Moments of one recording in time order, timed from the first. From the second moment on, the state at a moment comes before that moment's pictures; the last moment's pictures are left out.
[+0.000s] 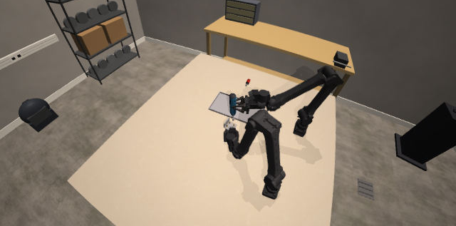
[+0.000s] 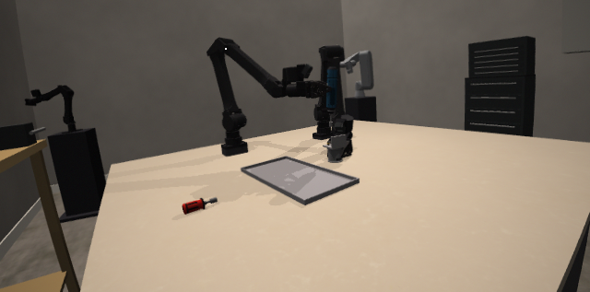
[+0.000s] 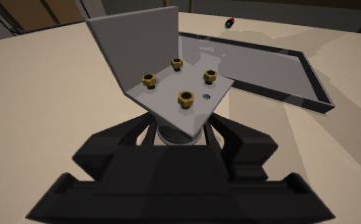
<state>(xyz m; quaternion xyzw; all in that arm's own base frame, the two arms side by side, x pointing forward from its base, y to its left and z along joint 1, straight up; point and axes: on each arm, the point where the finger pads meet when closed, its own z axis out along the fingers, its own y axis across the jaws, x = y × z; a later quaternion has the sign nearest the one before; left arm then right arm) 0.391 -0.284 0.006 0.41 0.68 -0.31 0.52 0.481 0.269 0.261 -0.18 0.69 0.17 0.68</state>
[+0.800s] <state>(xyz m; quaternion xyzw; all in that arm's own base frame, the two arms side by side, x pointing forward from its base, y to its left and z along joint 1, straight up) 0.391 -0.284 0.006 0.41 0.68 -0.31 0.52 0.461 0.258 0.267 -0.18 0.69 0.18 0.68</state>
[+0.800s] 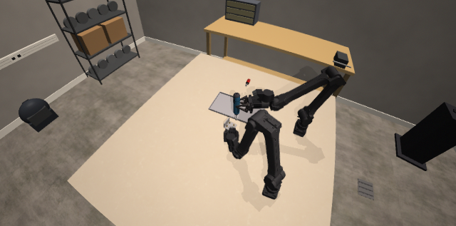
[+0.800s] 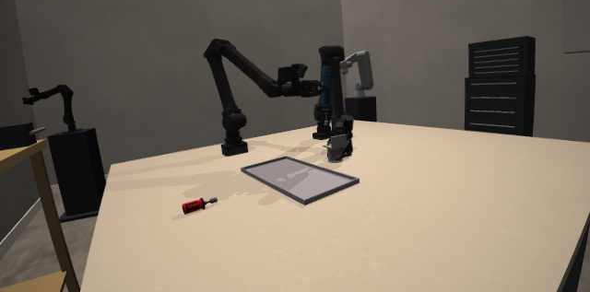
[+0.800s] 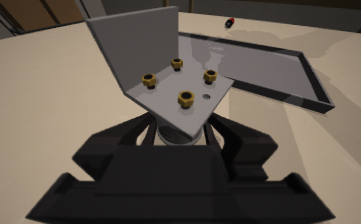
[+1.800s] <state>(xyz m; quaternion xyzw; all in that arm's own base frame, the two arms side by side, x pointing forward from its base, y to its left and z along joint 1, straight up) 0.391 -0.284 0.006 0.41 0.68 -0.31 0.52 0.436 0.244 0.261 -0.18 0.69 0.17 0.68</state>
